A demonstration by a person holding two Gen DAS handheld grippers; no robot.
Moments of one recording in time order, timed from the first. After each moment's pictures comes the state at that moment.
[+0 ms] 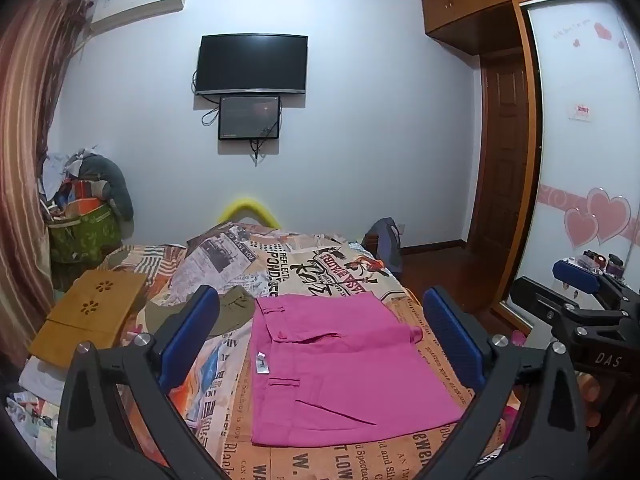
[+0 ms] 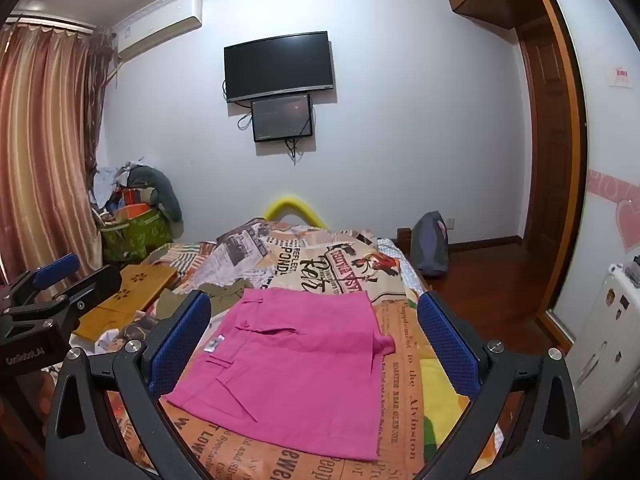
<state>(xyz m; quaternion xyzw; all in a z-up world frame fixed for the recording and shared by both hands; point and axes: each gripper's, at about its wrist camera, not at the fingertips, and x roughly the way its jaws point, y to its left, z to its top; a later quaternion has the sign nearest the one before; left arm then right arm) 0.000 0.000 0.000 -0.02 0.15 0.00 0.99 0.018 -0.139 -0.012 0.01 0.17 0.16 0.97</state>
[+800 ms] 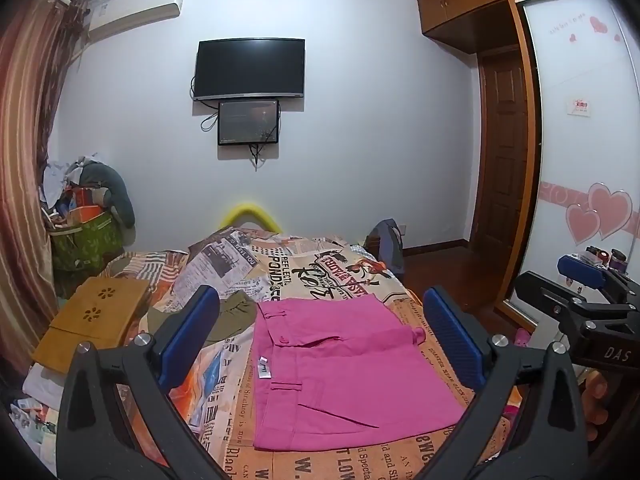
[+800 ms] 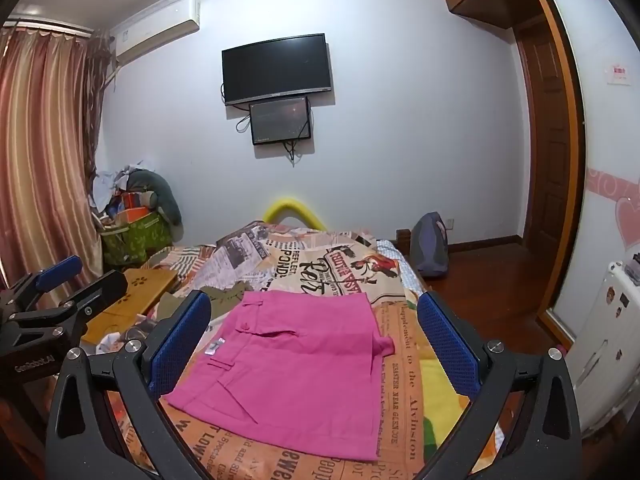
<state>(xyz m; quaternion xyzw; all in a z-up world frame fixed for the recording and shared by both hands) 0.000 -0.006 0.001 -0.01 0.14 0.01 0.99 0.019 -0.139 -0.006 0.02 0.17 0.16 0.97</state>
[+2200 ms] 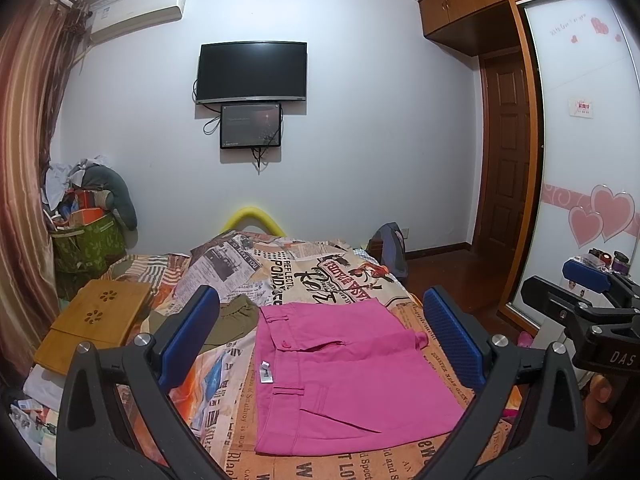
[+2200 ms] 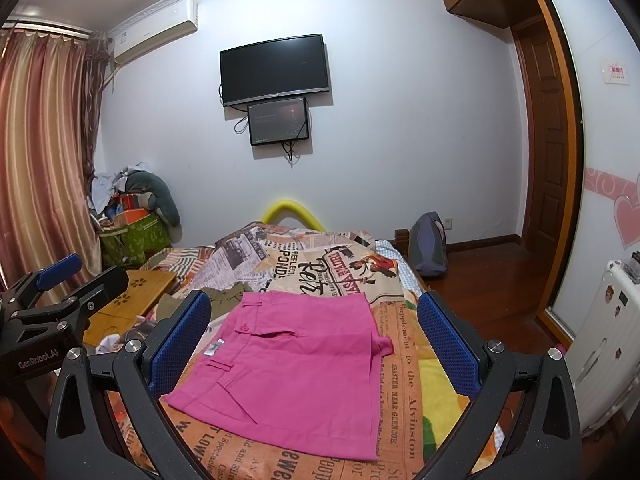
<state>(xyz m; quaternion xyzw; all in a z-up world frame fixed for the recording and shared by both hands) 0.003 -0.007 0.003 -0.01 0.14 0.01 0.99 0.022 -0.143 -0.004 0.02 0.17 0.16 0.97</state>
